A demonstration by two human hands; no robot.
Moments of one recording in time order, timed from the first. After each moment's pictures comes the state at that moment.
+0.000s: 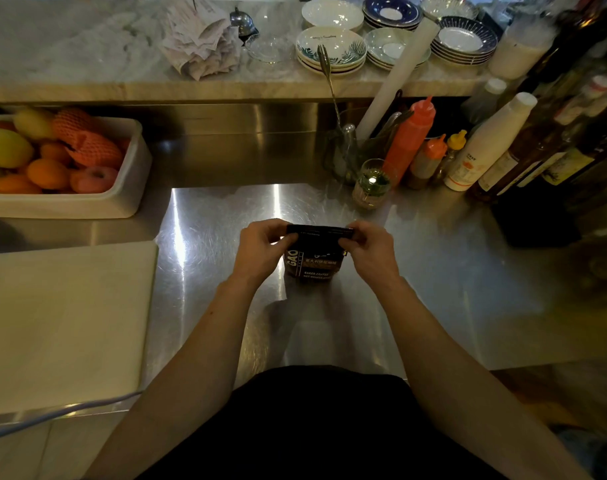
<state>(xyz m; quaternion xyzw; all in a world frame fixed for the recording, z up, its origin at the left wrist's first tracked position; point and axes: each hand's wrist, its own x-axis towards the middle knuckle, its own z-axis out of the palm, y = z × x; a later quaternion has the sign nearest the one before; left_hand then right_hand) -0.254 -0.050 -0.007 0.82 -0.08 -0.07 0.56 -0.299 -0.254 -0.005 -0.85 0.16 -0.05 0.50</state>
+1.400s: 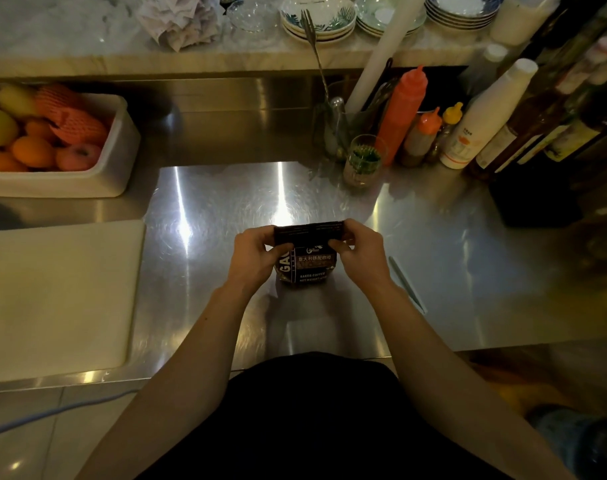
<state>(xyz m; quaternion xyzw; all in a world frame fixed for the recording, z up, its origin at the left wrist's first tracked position) -0.298 -0.068 -0.027 0.86 -0.07 -0.07 0.50 -0.334 -0.268 -0.027 -0.86 0.11 -0.04 0.49</state>
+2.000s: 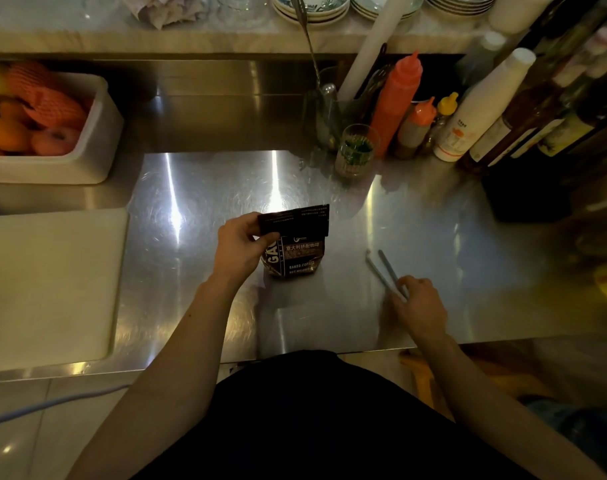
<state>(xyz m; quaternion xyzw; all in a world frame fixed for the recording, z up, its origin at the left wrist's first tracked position) -0.296 -0.074 -0.029 0.85 -0.04 -0.05 0.53 -0.434 -0.379 -0.097 -0.92 0.29 0.13 0.24</state>
